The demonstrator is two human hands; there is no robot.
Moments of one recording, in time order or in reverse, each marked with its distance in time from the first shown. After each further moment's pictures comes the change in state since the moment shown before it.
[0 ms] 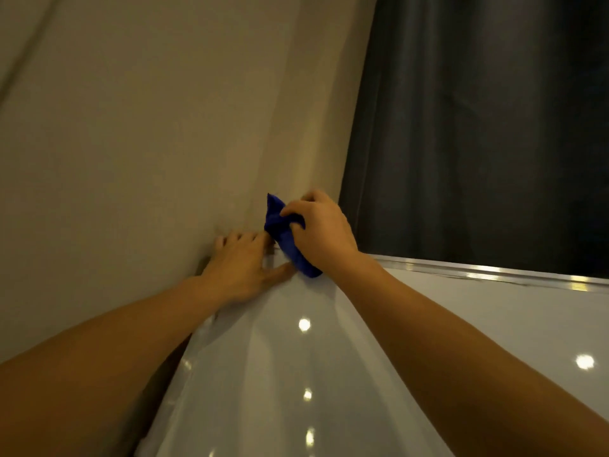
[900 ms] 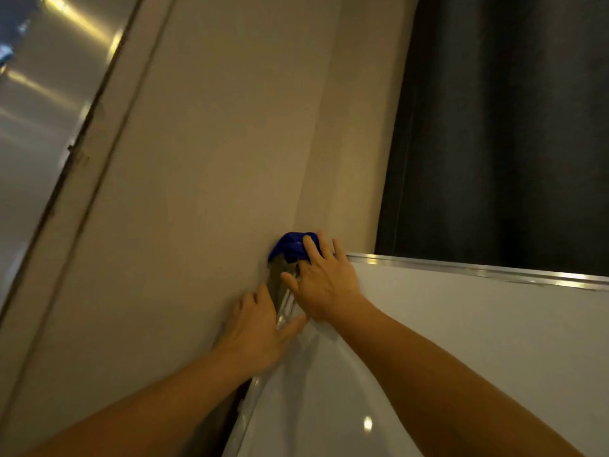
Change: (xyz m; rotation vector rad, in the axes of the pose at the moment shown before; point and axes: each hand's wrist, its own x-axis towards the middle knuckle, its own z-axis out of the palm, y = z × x) left_hand -0.122 -0.004 0.000 -0.133 -0.120 -0.417; right_hand -0.048 -0.034 0.078 -0.464 -0.367 -0.120
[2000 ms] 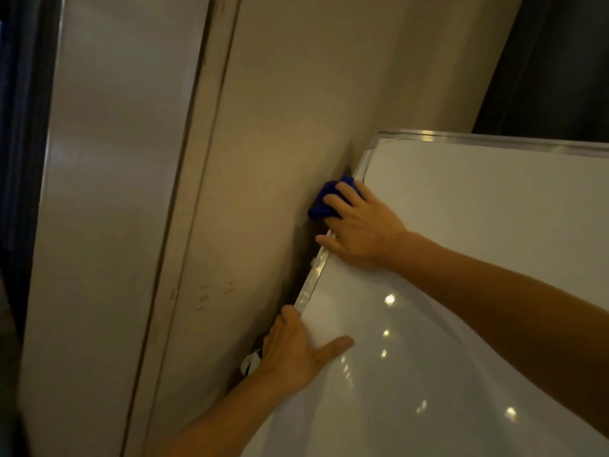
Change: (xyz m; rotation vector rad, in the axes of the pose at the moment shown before) left_hand -0.198 -0.085 0.047 -0.292 -0.242 -0.389; right_hand -0.081 -0.083 0.000 -0.140 -0.050 -0.441
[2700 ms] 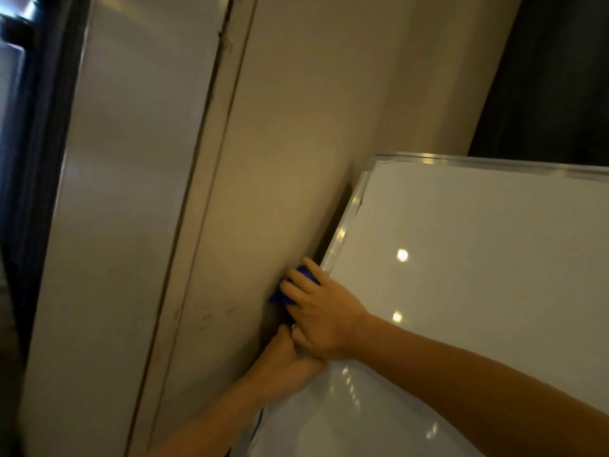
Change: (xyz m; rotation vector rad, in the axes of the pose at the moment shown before) left_hand 0.011 -0.002 -0.025 -0.198 -0.122 0.098; right_hand -0.019 -0.087 0.015 0.123 0.011 -0.290
